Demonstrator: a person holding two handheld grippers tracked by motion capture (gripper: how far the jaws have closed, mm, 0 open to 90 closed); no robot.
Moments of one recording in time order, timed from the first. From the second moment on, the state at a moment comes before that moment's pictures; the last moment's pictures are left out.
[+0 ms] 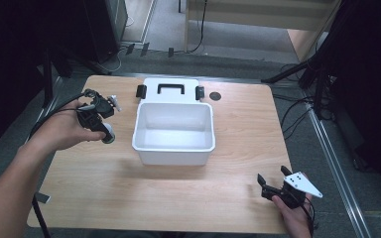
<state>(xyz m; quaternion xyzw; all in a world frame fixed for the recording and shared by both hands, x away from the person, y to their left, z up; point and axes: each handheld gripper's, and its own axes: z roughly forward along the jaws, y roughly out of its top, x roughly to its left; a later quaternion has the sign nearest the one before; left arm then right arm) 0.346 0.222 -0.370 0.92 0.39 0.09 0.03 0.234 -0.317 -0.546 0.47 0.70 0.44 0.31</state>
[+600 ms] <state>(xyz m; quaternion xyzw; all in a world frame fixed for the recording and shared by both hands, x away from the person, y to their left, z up) 0.353 0.205 -0.333 0.92 0.38 0.10 0.05 0.234 -0.318 -0.546 0.47 0.70 0.44 0.31</state>
